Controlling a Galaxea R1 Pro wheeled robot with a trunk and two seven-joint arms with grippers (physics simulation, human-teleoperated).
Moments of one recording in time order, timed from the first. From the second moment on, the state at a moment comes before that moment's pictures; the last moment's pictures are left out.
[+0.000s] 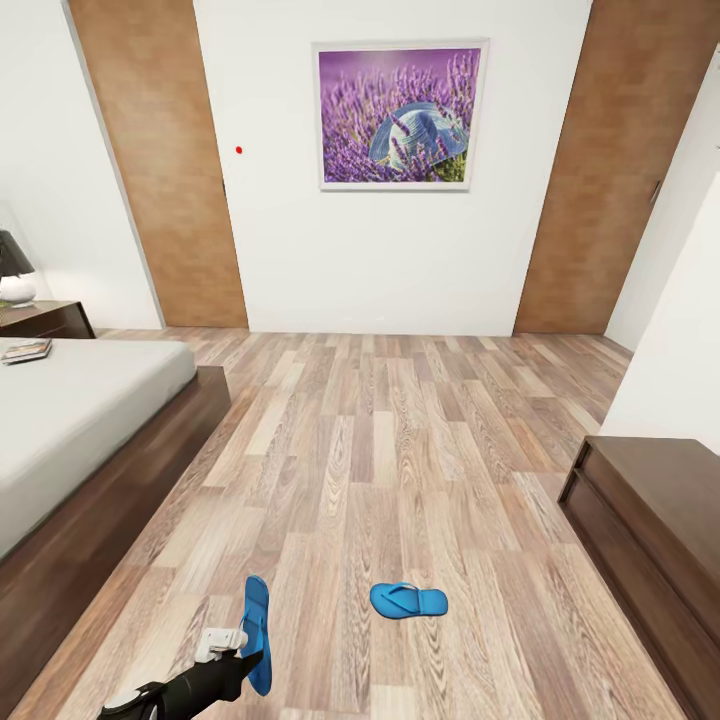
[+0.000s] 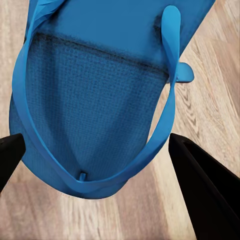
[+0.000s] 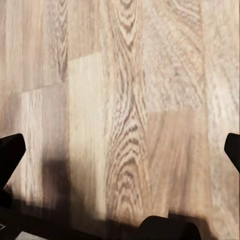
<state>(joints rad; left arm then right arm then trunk) -0.34 -0.01 0.57 -0.61 -0.37 0.09 -0.82 -0.06 -0.28 -0.34 -0.55 -0.13 0.22 0.89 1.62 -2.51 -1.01</state>
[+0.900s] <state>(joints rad) -0.34 -0.01 0.57 -0.61 -0.38 0.09 -0.82 -0.06 -0.28 -0.35 -0.55 -0.12 0.21 0.95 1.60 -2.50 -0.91</state>
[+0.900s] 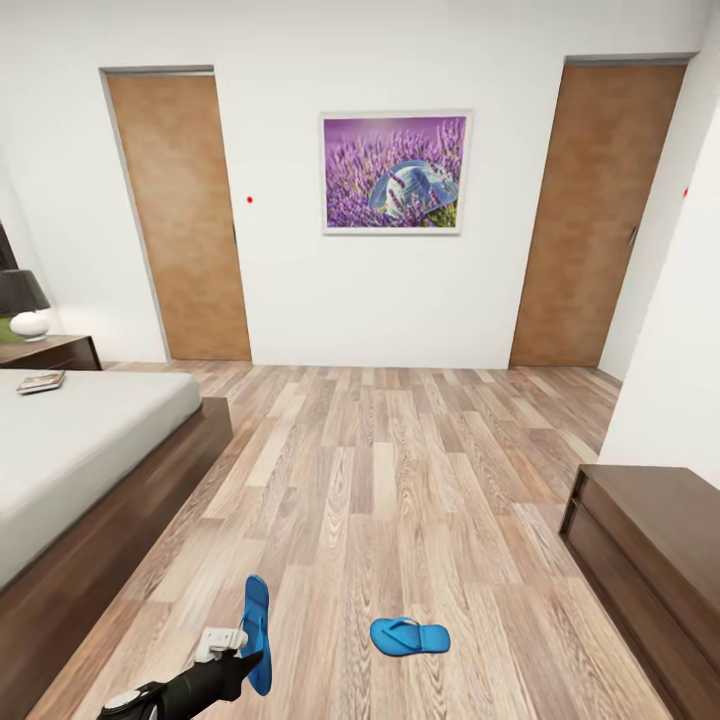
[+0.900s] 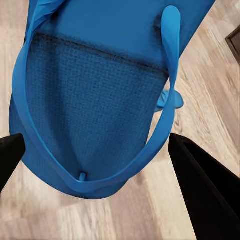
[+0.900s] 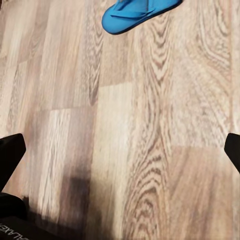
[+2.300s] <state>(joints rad) -0.33 -0.01 0.57 -0.60 -0.38 0.09 -0.82 -0.06 -0.28 -0.35 -0.55 -0.12 0.21 0.95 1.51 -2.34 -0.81</state>
